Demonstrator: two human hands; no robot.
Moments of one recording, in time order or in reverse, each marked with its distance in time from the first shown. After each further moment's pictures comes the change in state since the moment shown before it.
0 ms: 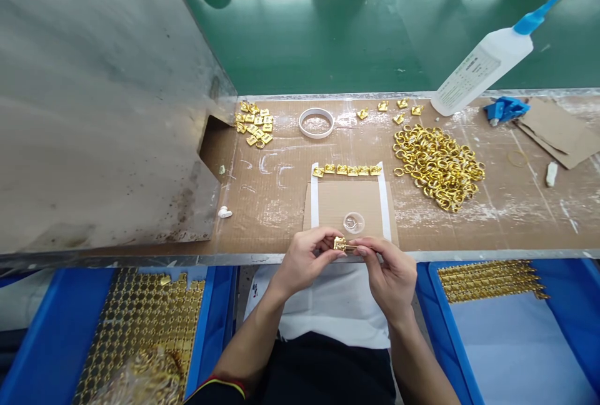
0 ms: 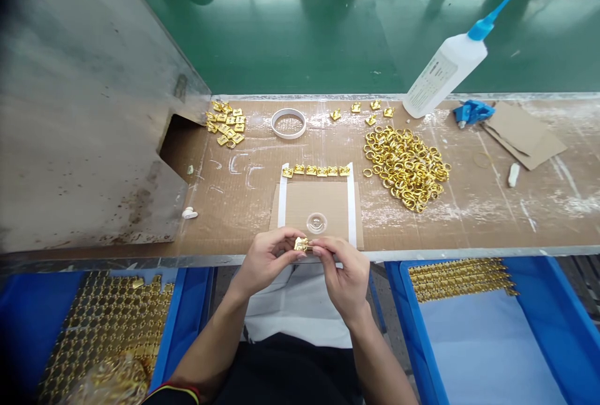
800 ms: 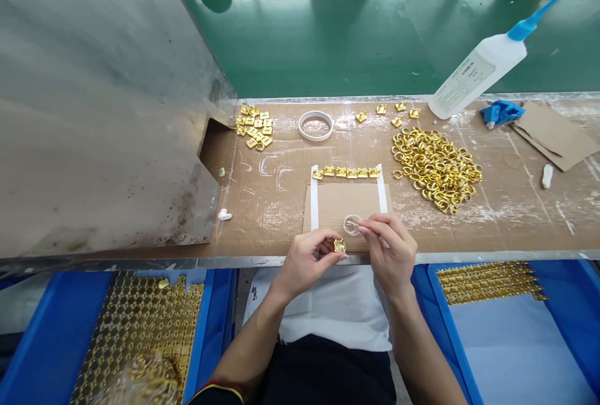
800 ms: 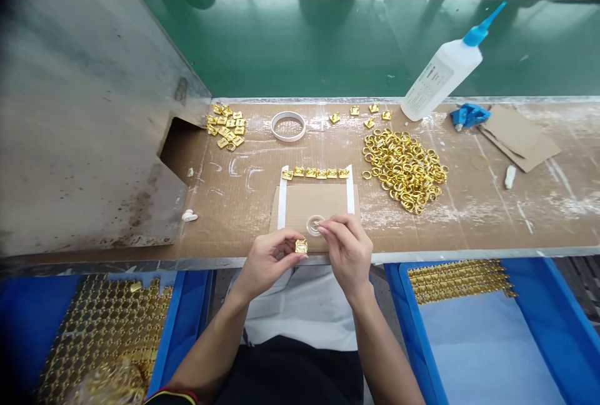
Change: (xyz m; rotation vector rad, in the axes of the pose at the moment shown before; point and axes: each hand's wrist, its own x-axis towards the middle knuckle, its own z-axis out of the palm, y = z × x) left_hand -0.001 -0.001 0.002 0.100 0.062 0.033; right_hand 0.028 0.018 0.000 -0.179 0.068 -0.151
